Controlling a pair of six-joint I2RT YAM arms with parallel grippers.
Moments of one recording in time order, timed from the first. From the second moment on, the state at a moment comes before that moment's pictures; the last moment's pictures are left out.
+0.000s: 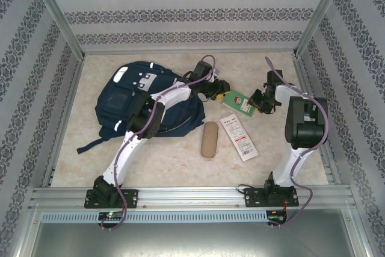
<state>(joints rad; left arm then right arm) -0.58 2.56 2.10 -0.18 0.66 -1.01 -0.09 1.89 1.17 -0.53 -0.31 0.52</state>
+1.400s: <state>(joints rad) -0.59 2.52 2.02 0.13 0.63 -1.42 -0.09 1.89 1.18 -0.52 -0.31 0.55</state>
